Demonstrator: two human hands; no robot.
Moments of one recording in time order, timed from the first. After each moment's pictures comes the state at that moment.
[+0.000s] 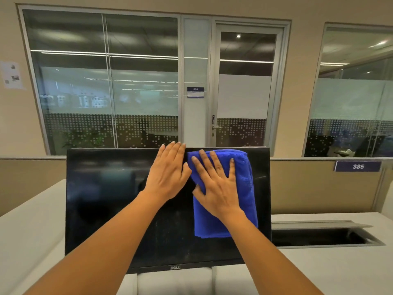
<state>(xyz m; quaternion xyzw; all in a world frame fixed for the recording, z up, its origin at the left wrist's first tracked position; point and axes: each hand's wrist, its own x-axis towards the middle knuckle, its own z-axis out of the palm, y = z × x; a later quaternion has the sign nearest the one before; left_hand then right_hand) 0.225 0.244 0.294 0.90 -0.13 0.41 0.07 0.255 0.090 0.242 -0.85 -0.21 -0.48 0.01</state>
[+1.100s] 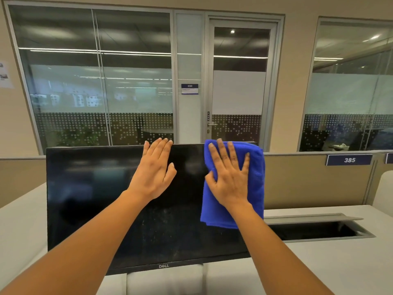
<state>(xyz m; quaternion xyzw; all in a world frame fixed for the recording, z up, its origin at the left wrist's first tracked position) 0.225 0.245 0.290 0.89 -0.16 0.41 0.10 0.264 0.044 0.250 -0.85 -0.14 -0.50 0.09</state>
